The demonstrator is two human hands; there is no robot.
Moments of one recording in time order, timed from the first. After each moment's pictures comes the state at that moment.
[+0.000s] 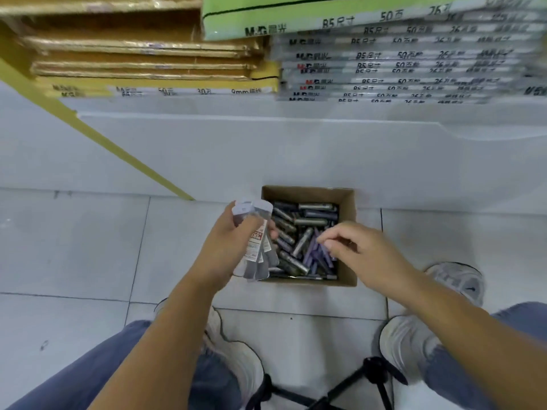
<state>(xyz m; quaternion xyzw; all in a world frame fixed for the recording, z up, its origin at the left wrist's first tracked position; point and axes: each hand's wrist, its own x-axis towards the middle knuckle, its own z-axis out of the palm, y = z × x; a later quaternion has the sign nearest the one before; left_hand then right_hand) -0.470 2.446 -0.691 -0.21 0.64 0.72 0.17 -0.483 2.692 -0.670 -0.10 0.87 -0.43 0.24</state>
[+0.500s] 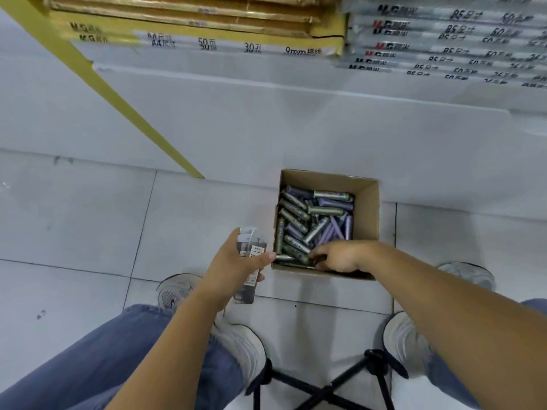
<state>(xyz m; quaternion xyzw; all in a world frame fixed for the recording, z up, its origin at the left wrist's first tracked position) -0.409 2.424 -0.739 -0.28 0.66 0.66 0.23 -0.507 2.642 -0.759 -0.15 0.77 -0.08 0.62</state>
